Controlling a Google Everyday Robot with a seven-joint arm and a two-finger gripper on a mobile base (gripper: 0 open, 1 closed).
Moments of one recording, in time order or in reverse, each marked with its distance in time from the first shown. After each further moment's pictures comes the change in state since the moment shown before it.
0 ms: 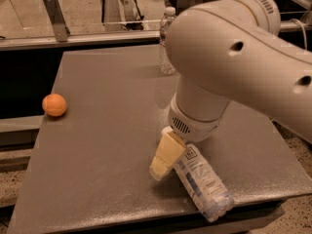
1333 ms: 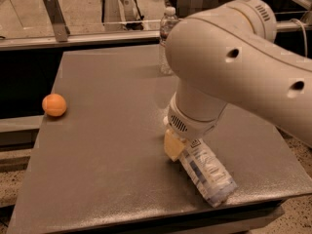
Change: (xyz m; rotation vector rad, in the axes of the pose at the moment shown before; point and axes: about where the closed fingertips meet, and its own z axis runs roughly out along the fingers) arm -0.007 -0.007 0.008 0.022 -0.023 0.064
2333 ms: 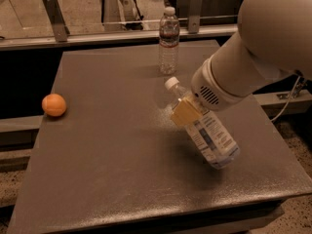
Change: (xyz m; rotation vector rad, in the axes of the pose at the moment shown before) arm -0.042 -0.039 -0.054 -0.022 -0.365 -0.139
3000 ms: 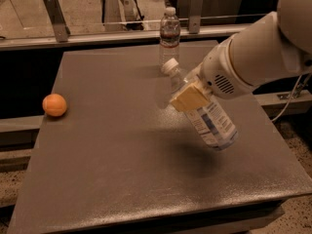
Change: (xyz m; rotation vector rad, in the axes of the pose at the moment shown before) arm -0.027 -0.011 -0.026 -0.018 -0.197 -0.127
